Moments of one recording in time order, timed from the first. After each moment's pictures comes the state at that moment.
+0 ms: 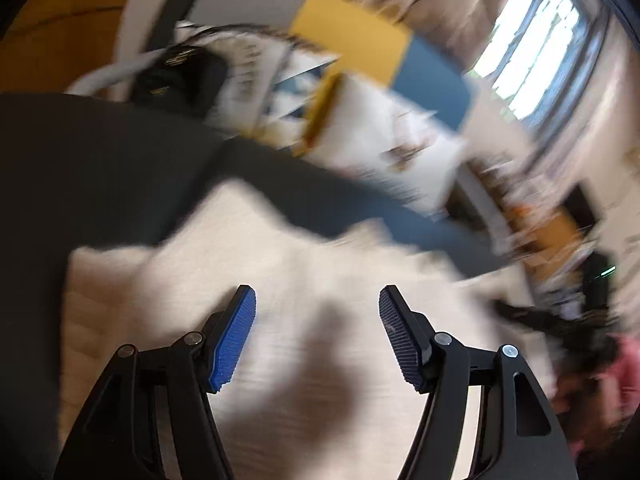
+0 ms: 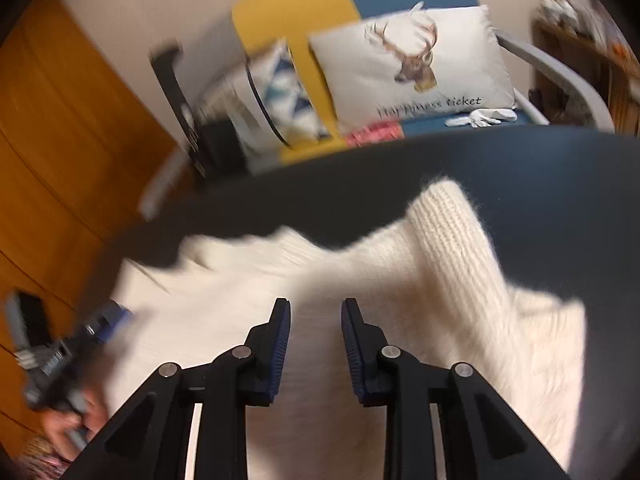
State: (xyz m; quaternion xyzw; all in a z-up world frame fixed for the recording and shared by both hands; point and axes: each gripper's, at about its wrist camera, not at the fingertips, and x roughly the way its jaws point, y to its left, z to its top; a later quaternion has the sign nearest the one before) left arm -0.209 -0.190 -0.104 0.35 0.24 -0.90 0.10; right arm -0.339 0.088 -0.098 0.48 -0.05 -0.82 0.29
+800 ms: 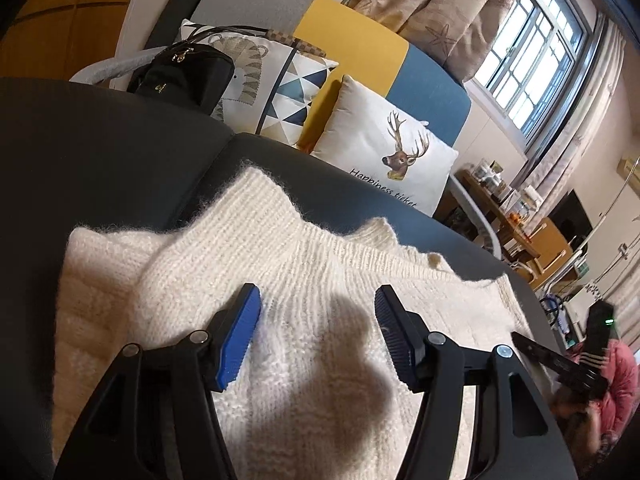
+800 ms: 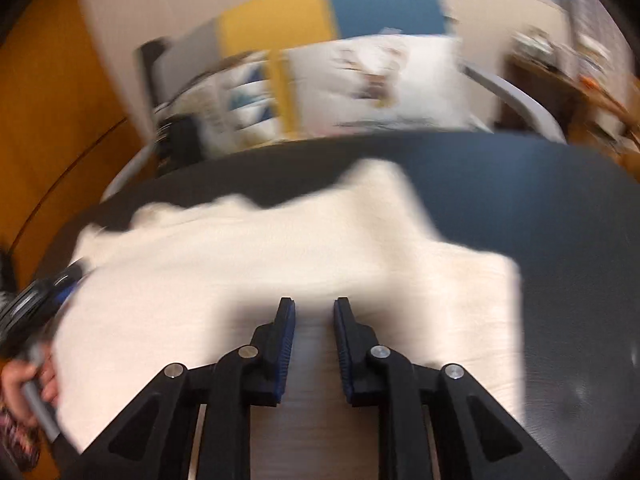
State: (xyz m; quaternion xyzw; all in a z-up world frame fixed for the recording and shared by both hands) left arm -0.193 -0.204 -0.110 0.31 0.27 -0.91 0.06; right arm -0.304 0.177 -0.130 0.43 -0.06 -0.87 0.25
